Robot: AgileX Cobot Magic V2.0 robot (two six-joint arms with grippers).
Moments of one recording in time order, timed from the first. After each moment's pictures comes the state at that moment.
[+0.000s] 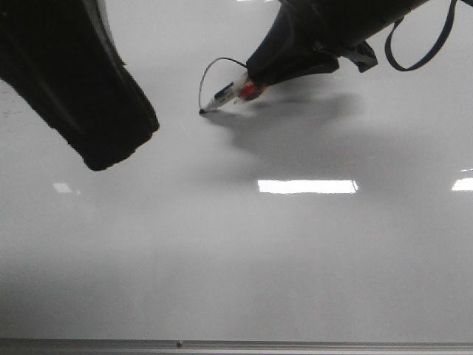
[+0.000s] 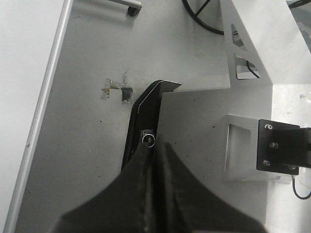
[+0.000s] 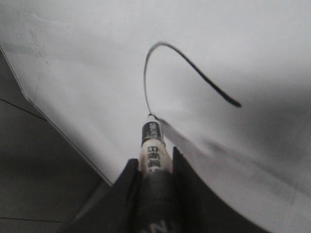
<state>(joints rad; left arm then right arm) -0.66 1.35 -1.12 -0.56 1.19 0.89 0.27 1.65 -1.14 1.16 0.60 -0.93</state>
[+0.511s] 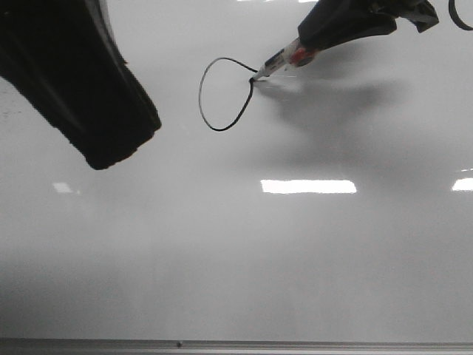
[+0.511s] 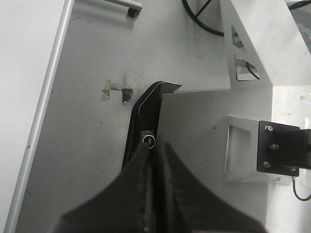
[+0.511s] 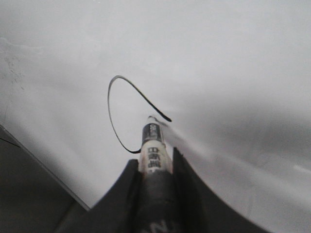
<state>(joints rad) -0.66 1.35 -1.12 -0.56 1.19 0.89 0.18 1.53 -1.13 1.09 0.58 -0.89</state>
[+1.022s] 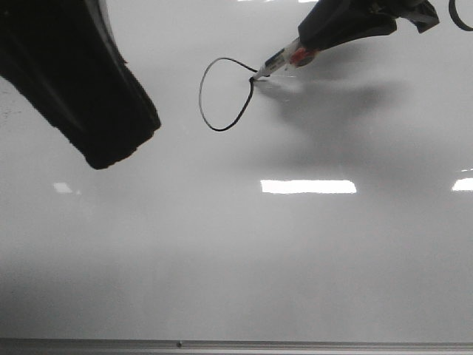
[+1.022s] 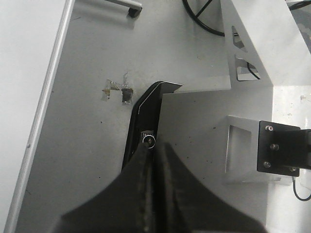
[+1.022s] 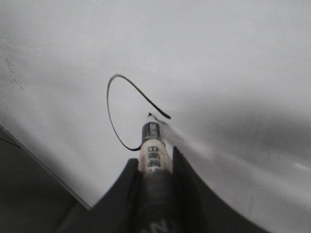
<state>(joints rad) -0.66 1.35 -1.12 -0.56 1.19 0.89 0.18 1.53 -1.11 1.09 0.58 -0.89</state>
